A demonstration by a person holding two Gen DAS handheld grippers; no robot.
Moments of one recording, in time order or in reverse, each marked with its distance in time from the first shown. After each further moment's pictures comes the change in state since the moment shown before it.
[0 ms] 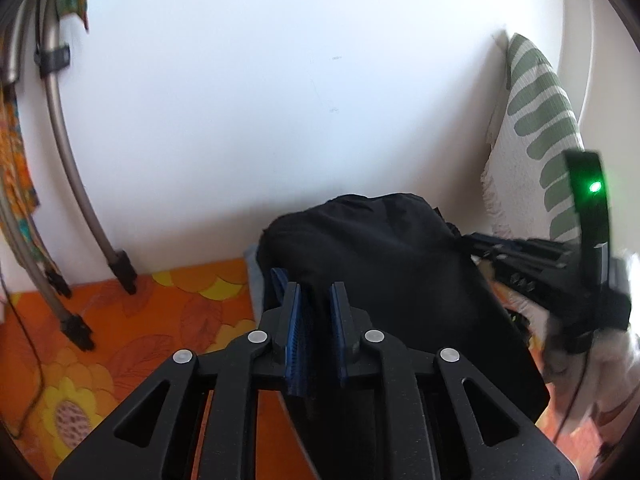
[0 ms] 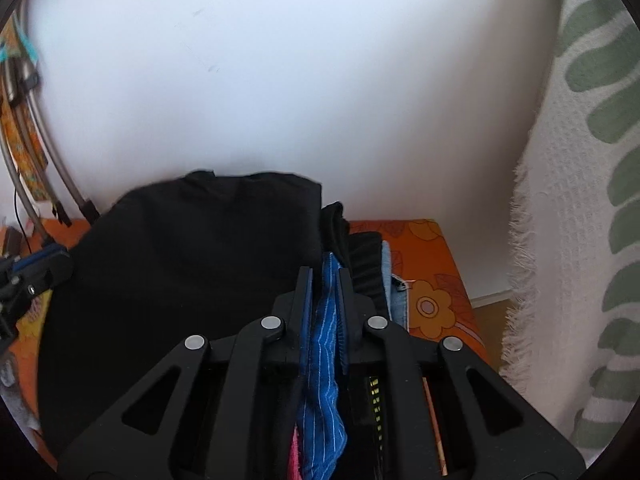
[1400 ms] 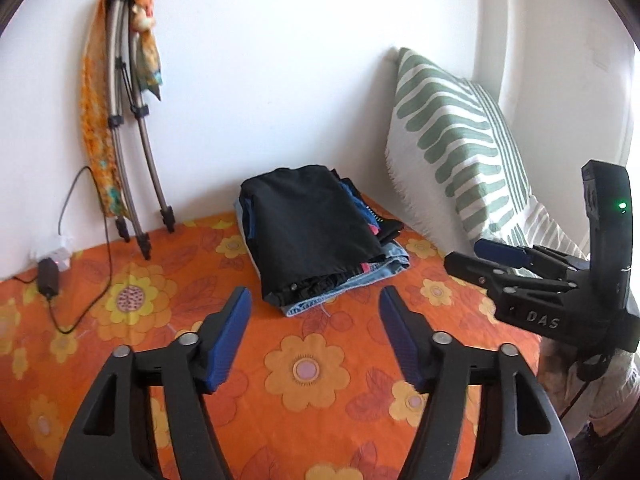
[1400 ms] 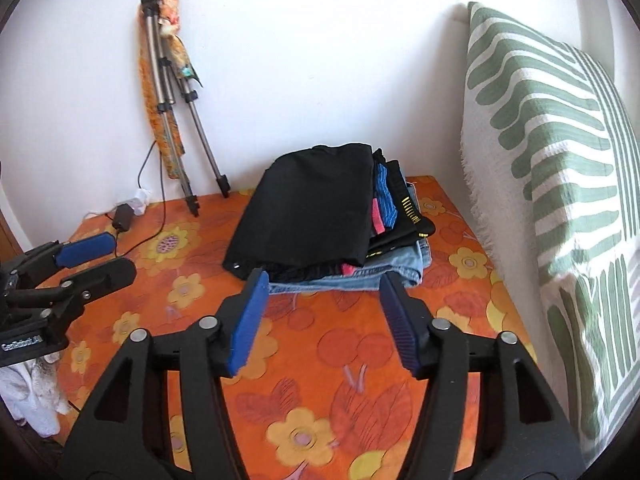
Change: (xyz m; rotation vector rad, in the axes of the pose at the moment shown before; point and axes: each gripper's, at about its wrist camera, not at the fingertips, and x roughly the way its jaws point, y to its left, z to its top) left arm -0.228 -0.061 -0.110 0.096 -0.050 -0.049; right arm -0.259 0.051 -0.140 0.066 -0.125 0.119
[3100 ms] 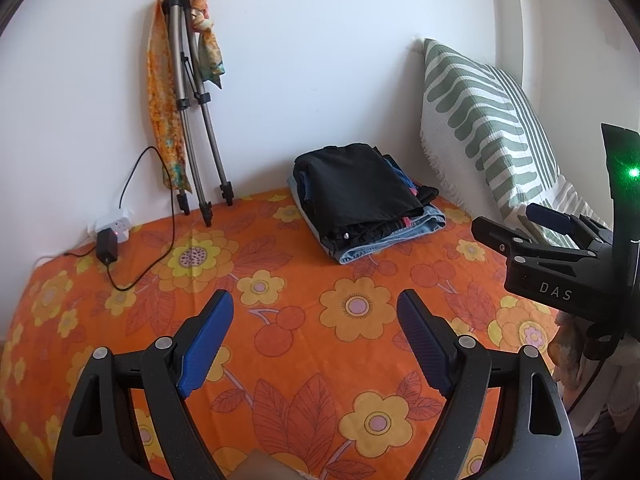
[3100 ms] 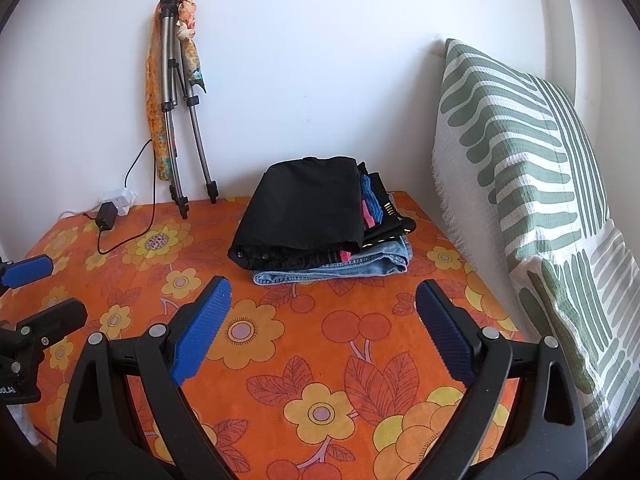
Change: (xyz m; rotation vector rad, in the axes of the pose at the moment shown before) left arm -0.051 0.011 -0.059 0.015 0.005 0.165; right arm -0.031 0.050 -0.042 -0.022 -0.107 -0.152
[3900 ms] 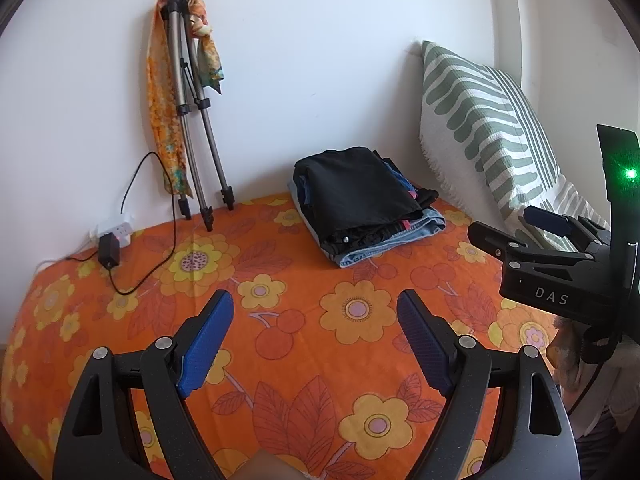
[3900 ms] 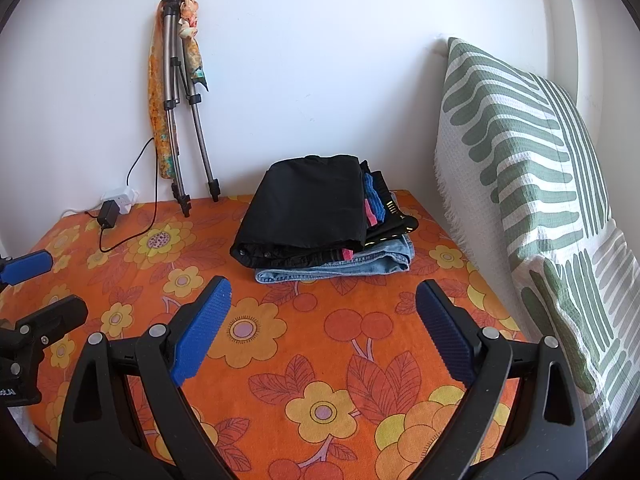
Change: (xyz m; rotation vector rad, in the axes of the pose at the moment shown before) left arm -0.002 -0.004 0.002 0.010 -0.009 0.006; right arm 0.001 0.001 -0.001 -0.002 0.001 0.000
